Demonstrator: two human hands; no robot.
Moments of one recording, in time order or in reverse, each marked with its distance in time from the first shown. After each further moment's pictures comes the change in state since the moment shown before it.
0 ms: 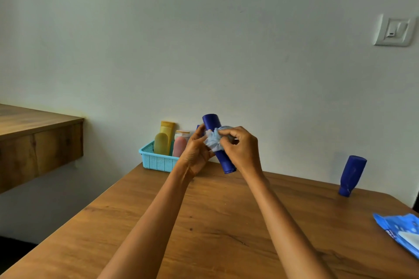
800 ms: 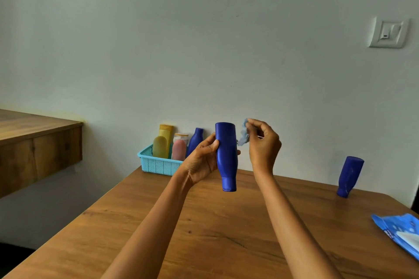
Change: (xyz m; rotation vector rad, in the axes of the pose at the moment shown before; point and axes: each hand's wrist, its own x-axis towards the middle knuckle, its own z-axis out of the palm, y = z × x) left_hand -0.011 -0.006 0.011 0.066 -0.339 -0.183; right_hand 0.011 0.009 -0.026 0.128 0.411 0.158
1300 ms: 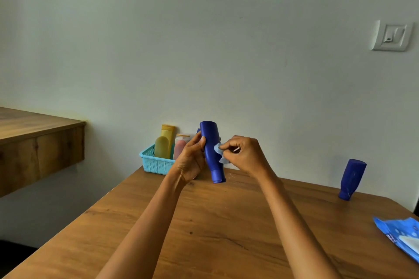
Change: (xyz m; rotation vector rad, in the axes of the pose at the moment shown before) left_hand -0.010 0.011 -0.019 0.044 0.246 0.138; right_hand -0.010 0.004 0.003 -0.144 -0.672 -0.153
